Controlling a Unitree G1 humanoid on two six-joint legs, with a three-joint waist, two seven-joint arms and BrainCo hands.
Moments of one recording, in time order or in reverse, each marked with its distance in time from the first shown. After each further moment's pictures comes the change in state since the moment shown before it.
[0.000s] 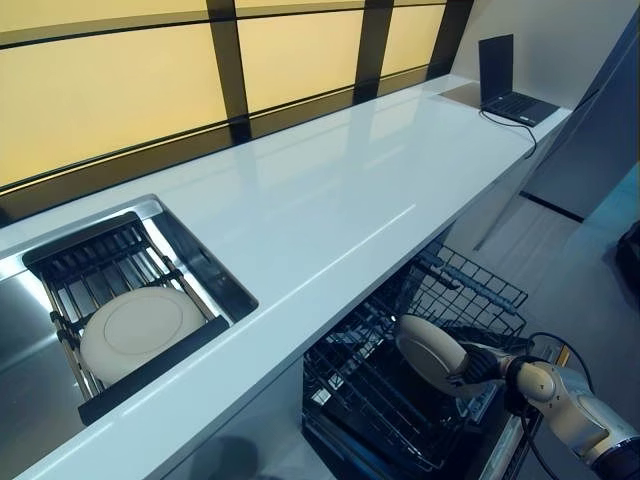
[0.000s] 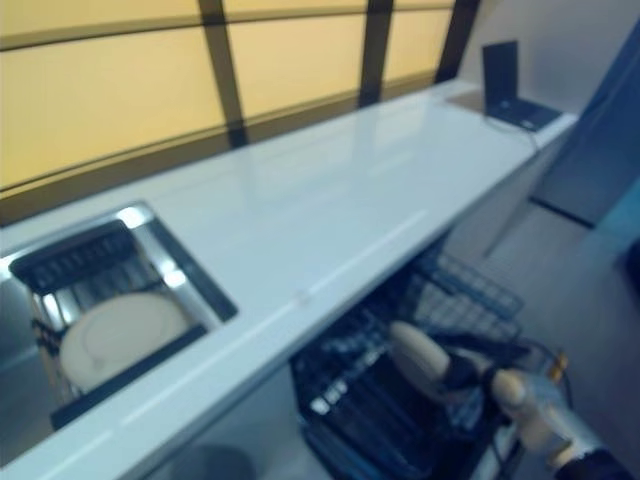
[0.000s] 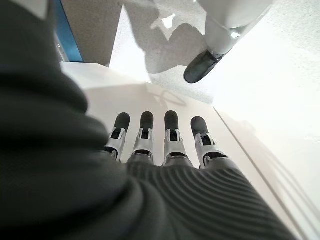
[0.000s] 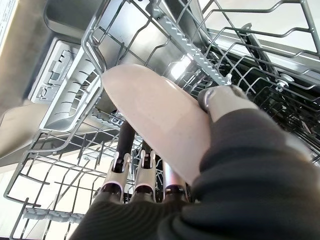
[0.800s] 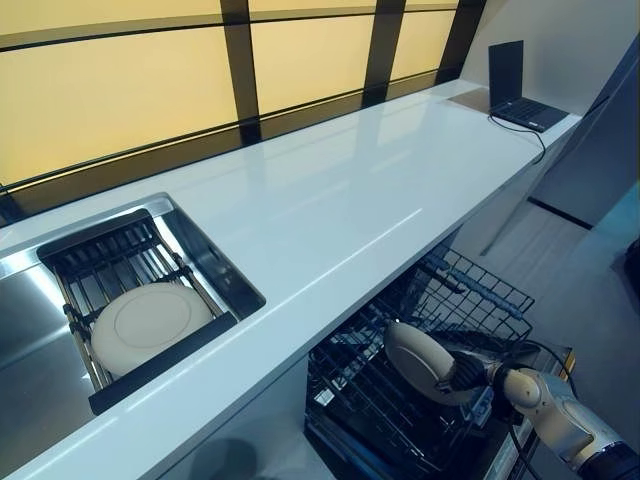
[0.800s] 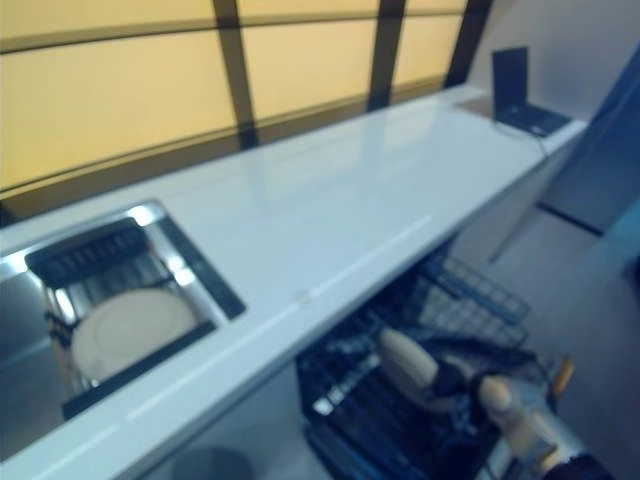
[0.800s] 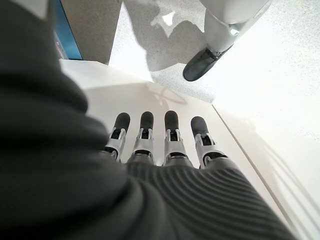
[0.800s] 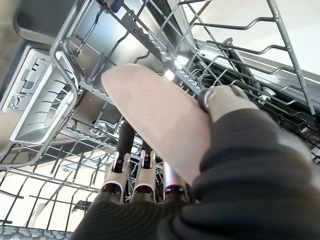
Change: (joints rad) left arm -0.011 0.006 -0.001 -0.005 0.022 0.018 -0.009; right arm -0.002 0.049 0.036 0.007 -0.007 0.002 -0.010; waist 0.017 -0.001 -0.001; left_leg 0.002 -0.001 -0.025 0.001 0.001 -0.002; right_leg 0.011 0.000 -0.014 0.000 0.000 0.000
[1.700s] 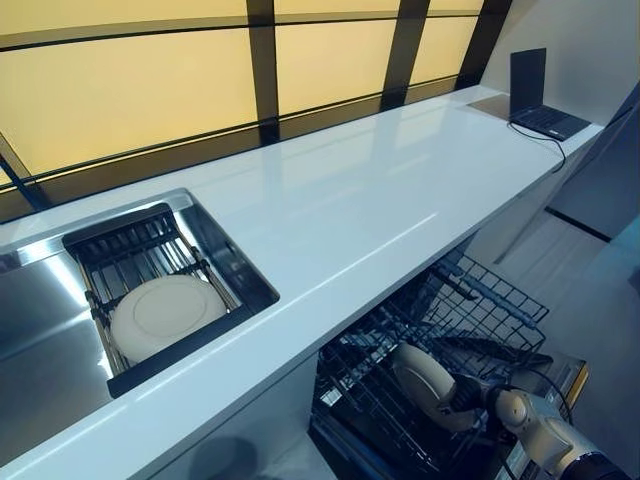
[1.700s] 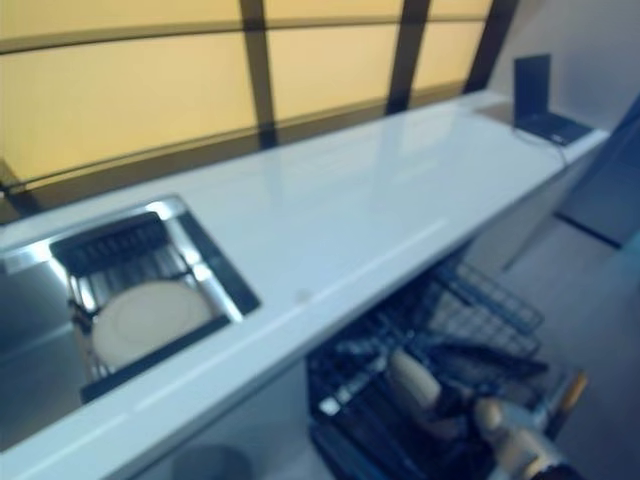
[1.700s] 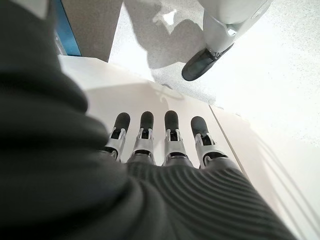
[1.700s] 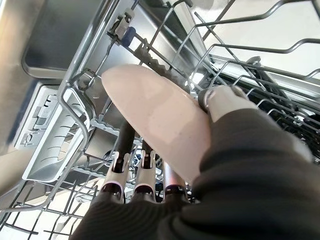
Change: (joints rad) left arm -0.003 0.010 -0.006 -0.022 0.017 0.001 -0.005; right arm -0.018 0.099 0.071 0.233 -0.013 0.020 -0.091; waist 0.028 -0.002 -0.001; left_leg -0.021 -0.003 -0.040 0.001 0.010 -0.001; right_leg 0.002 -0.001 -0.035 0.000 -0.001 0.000
